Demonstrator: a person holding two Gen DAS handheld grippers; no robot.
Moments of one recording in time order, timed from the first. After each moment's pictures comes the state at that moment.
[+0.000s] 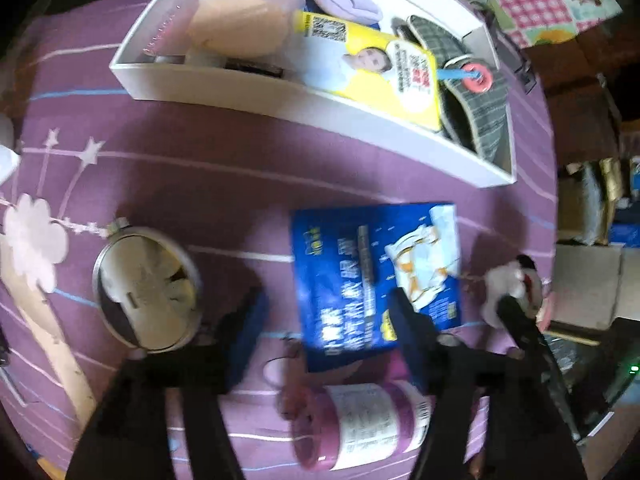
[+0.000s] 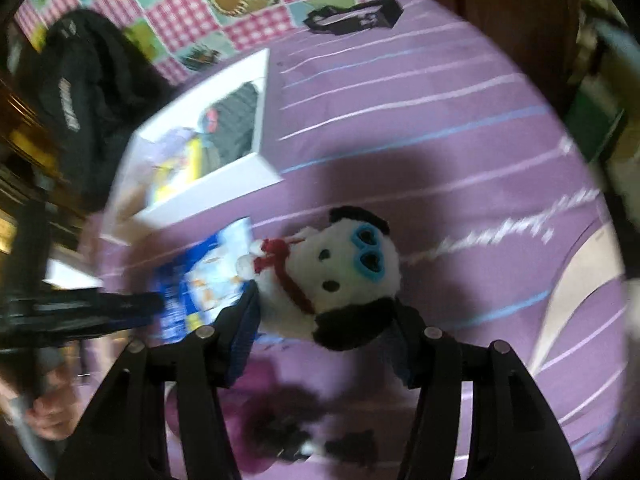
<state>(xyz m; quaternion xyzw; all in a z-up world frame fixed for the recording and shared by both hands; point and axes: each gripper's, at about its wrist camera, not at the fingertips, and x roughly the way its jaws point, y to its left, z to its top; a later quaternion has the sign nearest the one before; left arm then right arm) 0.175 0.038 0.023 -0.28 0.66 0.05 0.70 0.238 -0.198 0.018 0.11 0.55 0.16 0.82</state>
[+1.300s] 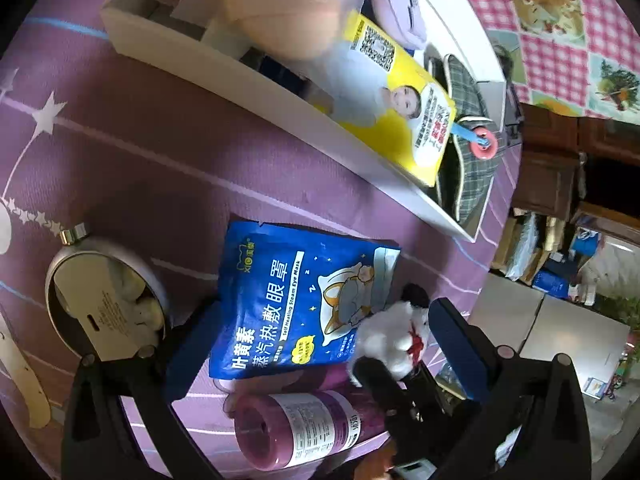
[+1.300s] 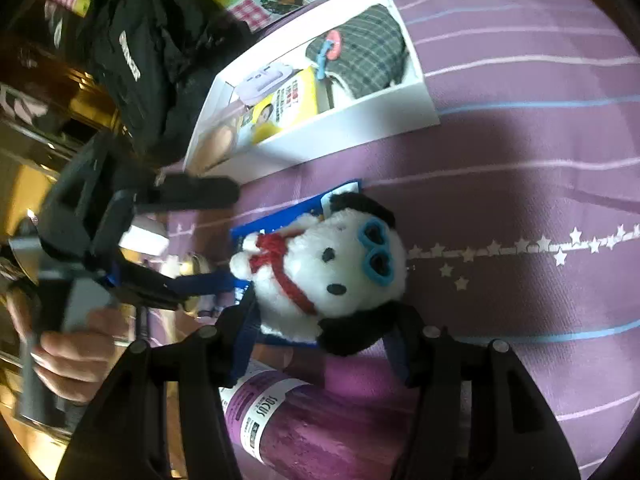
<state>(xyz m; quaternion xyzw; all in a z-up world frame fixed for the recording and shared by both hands) 0.195 0.095 -0.006 -0.44 0.66 0.01 0.61 0.224 -0.140 0.005 0.16 0.58 0.32 0.74</state>
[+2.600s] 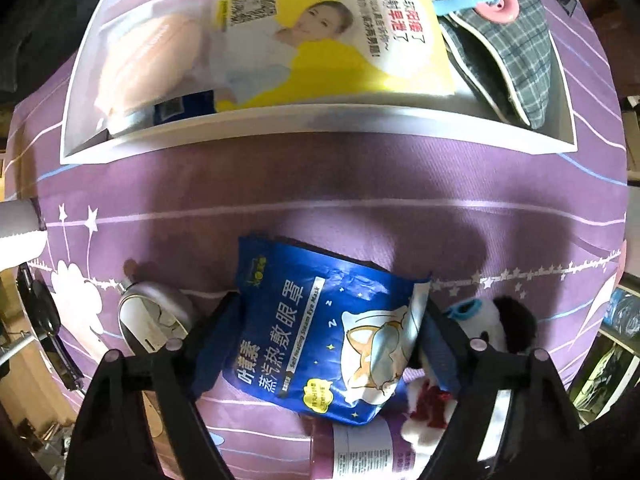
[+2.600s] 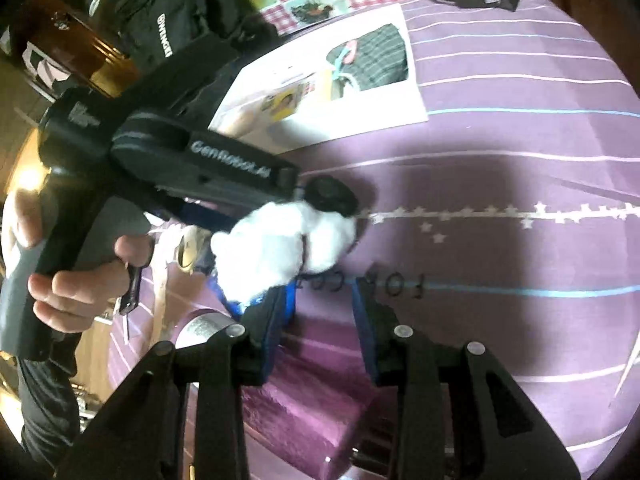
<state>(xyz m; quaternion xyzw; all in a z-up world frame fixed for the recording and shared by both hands) 0.308 -0.018 -0.011 -0.12 0.76 0.09 0.64 0.188 -0.175 -0.005 0.13 0.54 0.34 0.76</state>
